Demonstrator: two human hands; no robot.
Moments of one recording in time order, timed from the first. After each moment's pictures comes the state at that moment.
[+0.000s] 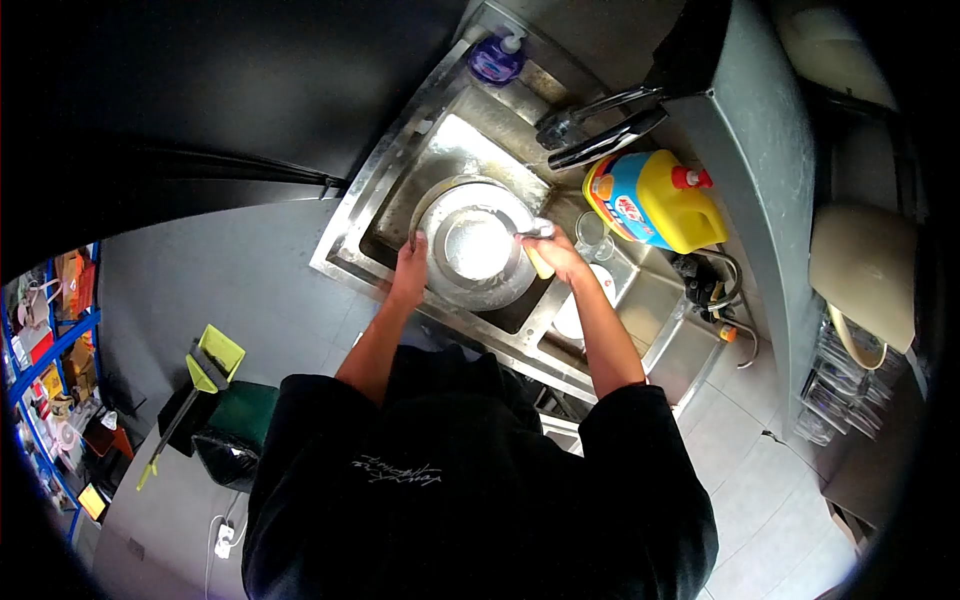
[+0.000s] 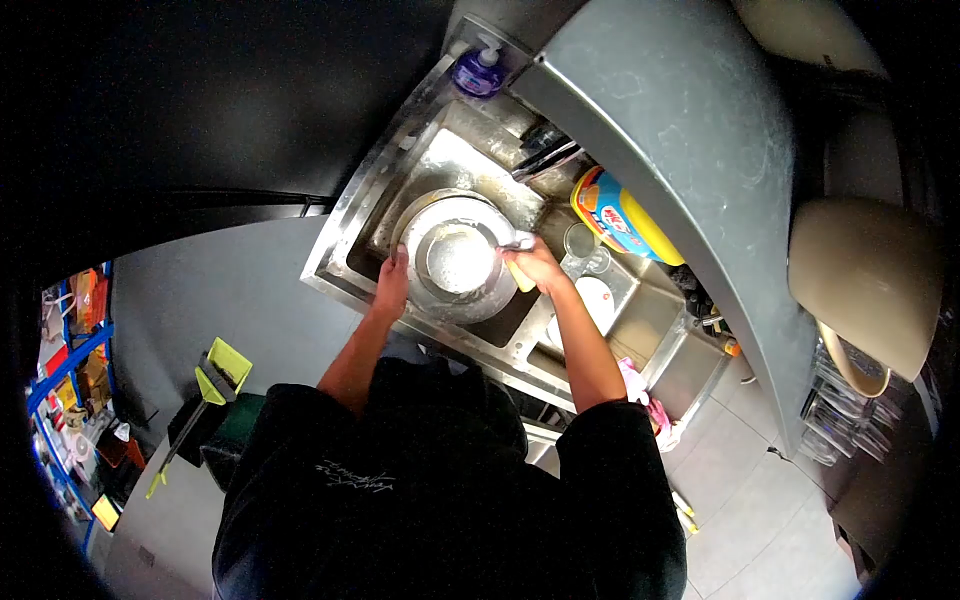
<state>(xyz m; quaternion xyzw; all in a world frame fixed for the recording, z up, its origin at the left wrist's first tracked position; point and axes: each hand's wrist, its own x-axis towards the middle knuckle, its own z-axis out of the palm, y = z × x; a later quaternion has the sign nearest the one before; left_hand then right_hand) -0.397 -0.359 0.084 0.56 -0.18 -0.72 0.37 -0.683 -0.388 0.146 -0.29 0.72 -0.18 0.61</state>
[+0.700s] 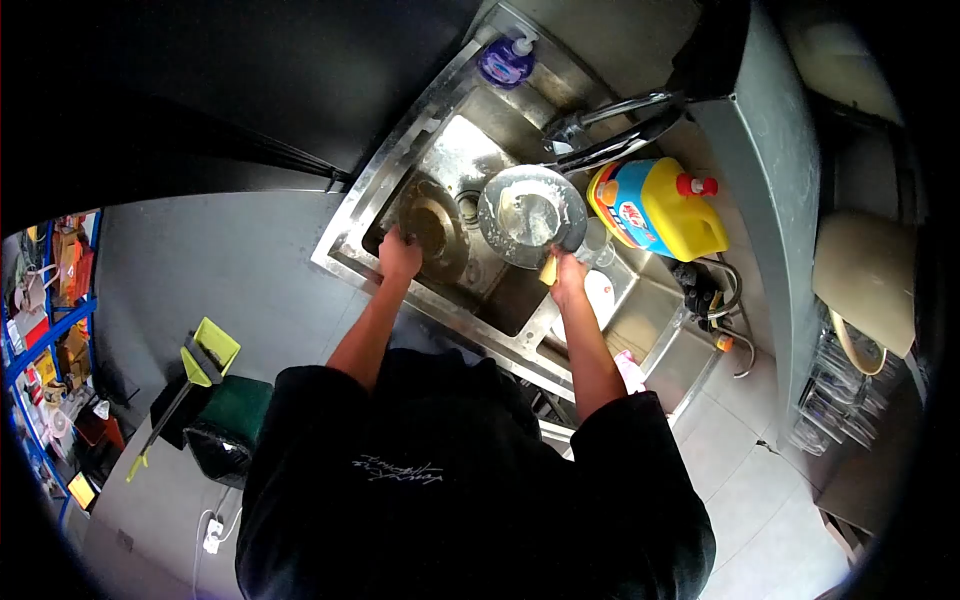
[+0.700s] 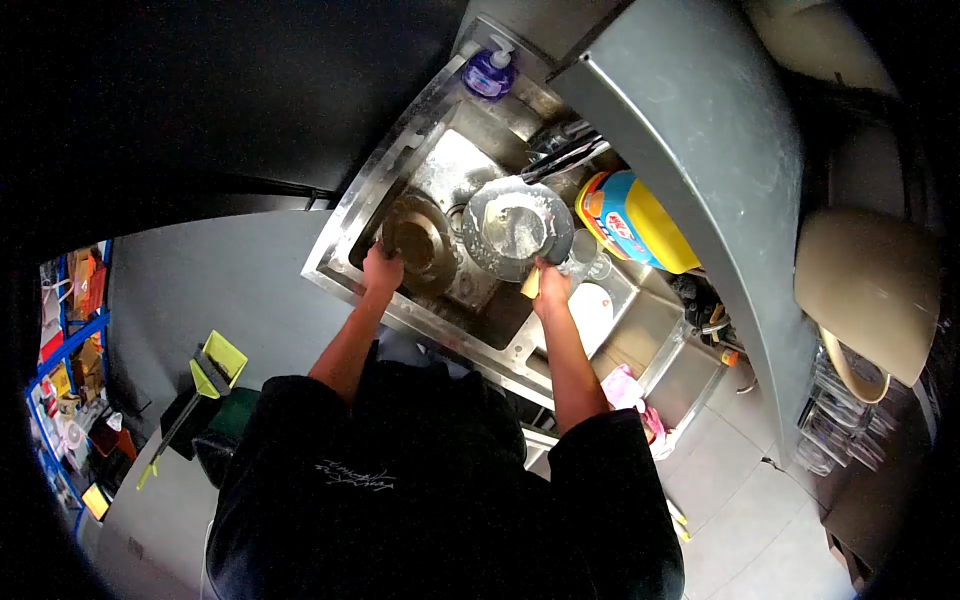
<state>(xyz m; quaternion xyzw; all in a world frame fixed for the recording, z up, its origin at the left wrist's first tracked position) -0.374 -0.377 0.055 0.74 -0.46 -0.43 0.23 -0.700 -0.333 0.094 0.00 0.76 -0.47 0.46</state>
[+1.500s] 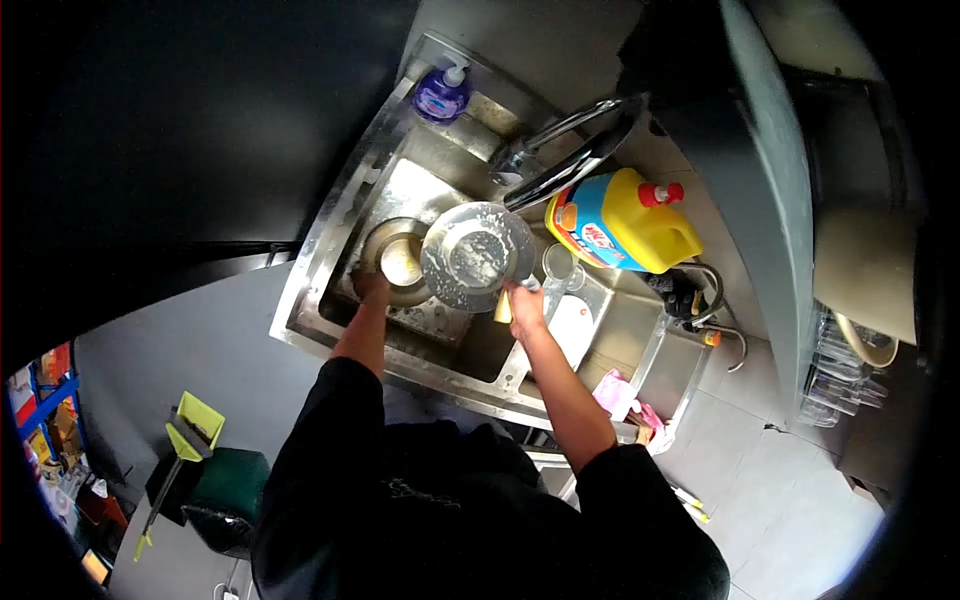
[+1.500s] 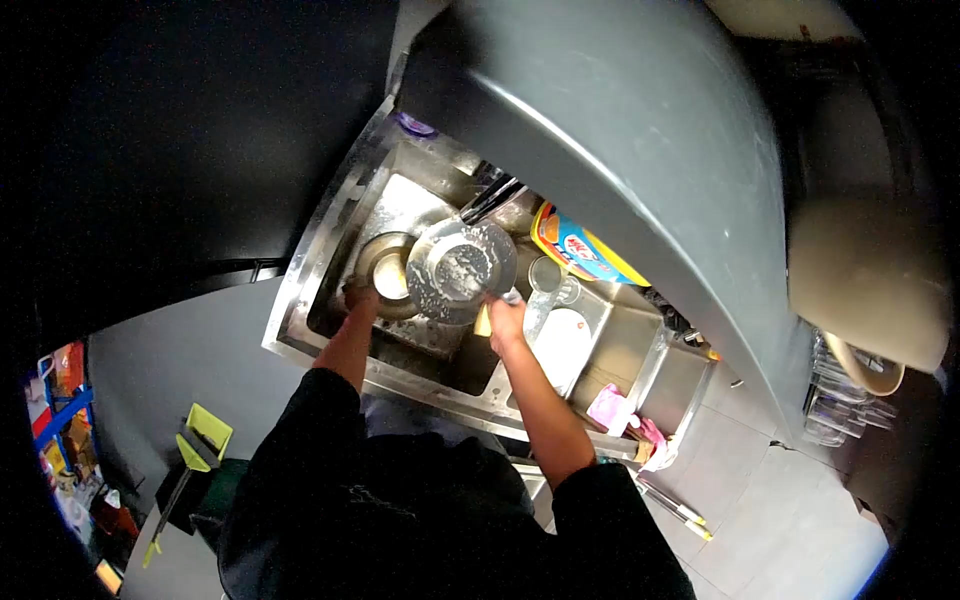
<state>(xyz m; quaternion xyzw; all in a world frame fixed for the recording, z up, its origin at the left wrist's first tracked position) -0.425 -0.417 -0.170 0.88 -0.24 -0.40 0.07 -0.667 -0.351 0.112 -0.07 0.77 -0.46 0.44</state>
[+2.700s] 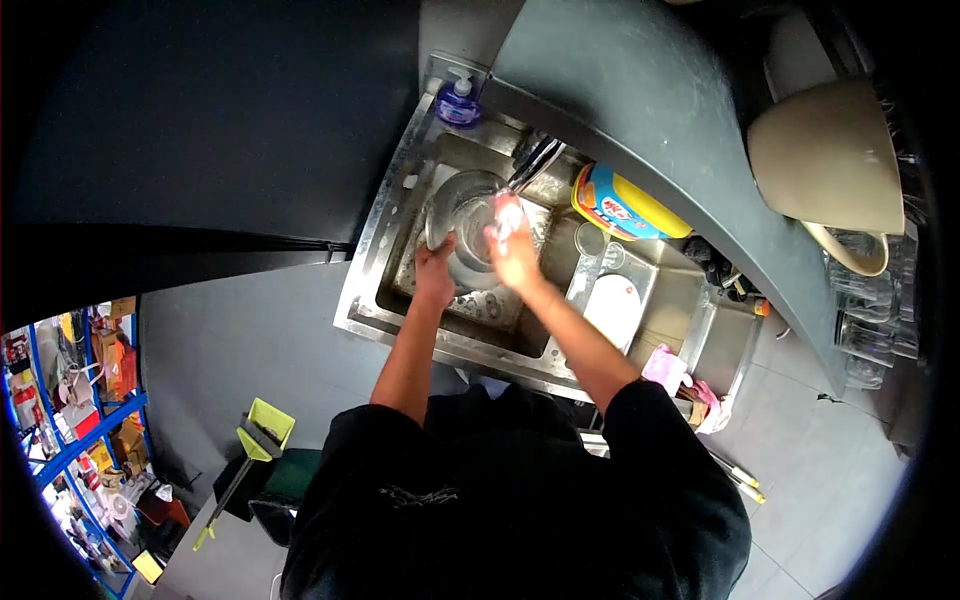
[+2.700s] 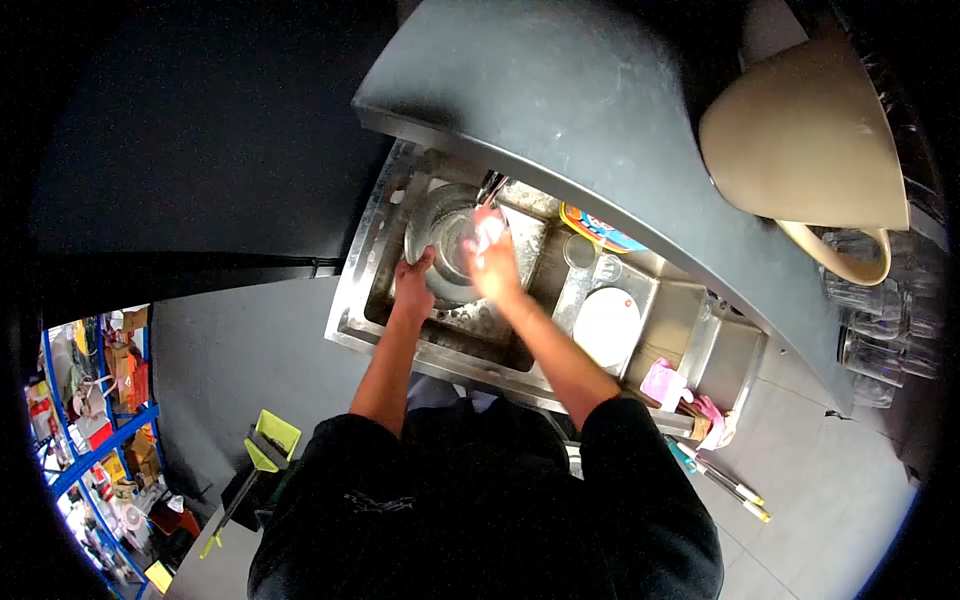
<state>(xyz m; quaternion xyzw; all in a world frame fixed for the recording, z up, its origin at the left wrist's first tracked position) -0.442 -0.433 0.148 0.53 -0.11 -0.73 0.42 -0.602 -0.419 0.117 -0.54 0.62 -0.50 0.27</state>
